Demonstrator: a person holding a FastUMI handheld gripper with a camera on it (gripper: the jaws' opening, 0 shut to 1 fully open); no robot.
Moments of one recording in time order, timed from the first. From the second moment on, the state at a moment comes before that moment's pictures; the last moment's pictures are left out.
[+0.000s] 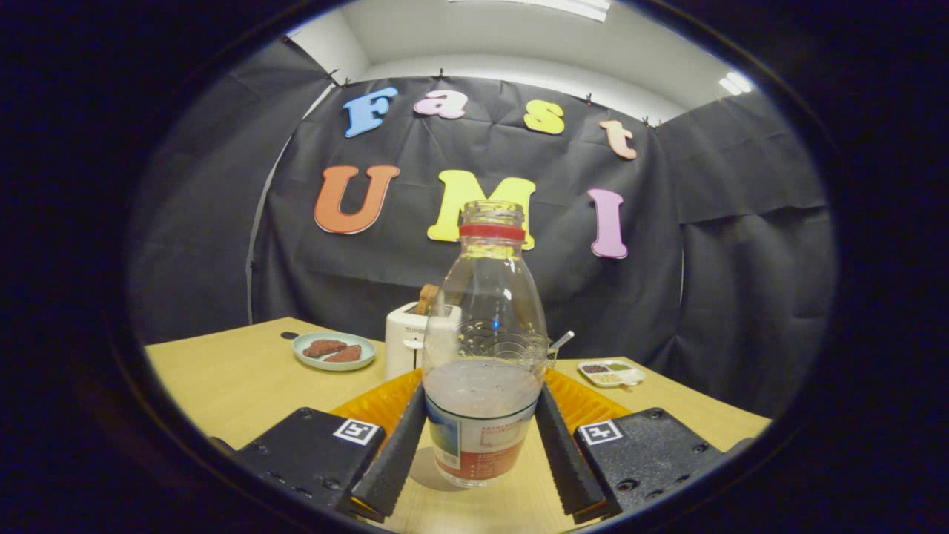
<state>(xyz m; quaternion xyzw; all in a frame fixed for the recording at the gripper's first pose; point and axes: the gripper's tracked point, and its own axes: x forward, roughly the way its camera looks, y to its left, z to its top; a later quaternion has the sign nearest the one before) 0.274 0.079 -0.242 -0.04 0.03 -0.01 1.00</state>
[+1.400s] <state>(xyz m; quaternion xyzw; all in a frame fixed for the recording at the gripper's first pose) 0.306 0.095 -0.286 -0.01 0.03 0.02 1.00</state>
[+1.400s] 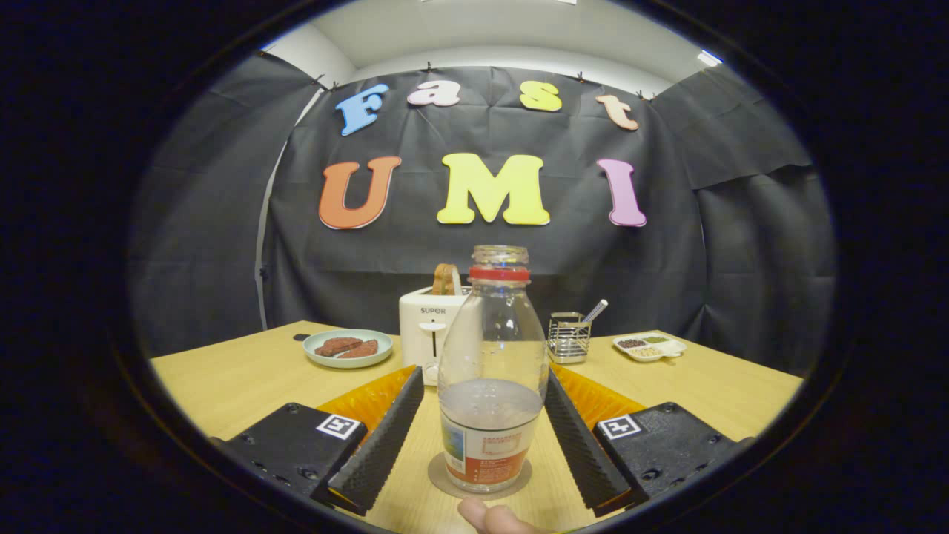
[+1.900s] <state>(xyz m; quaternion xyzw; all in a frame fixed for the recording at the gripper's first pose) 0.253 0.090 -0.207 -0.04 -0.01 0.00 1.00</state>
